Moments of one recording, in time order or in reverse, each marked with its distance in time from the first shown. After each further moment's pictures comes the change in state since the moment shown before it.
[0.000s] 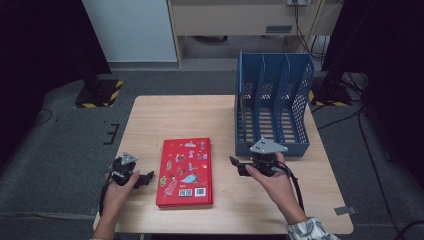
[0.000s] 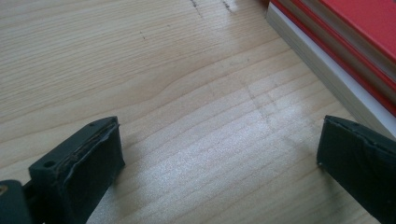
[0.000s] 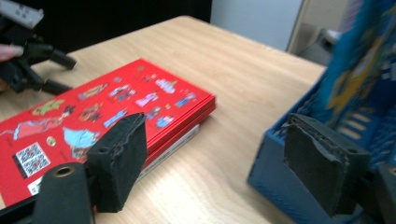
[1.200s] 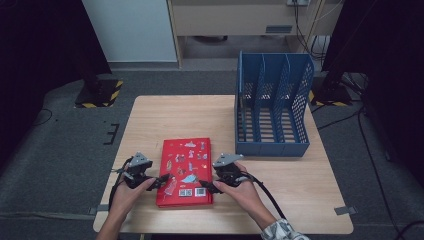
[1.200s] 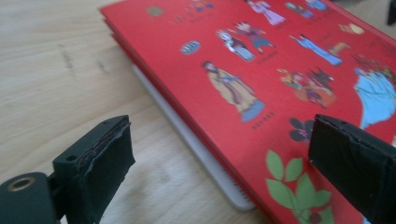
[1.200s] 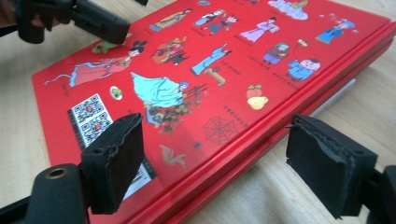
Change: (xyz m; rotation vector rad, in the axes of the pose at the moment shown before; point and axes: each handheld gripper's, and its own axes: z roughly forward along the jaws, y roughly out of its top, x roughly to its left) left arm -0.048 0.022 -0.008 -0.079 -0.264 0.055; right arm 0.059 -0.035 0.086 0.193 0.247 0.021
